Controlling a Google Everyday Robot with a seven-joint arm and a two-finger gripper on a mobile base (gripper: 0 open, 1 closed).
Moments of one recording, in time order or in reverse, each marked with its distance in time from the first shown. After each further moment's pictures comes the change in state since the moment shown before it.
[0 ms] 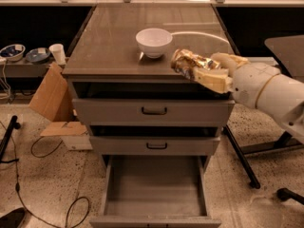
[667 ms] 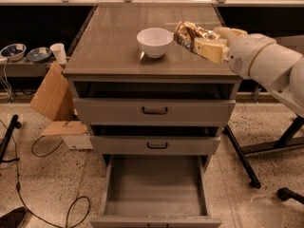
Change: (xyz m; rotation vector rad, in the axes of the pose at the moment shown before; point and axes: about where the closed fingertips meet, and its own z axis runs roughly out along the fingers) arm -0.035 -0.045 0.045 0.088 -0.018 0.038
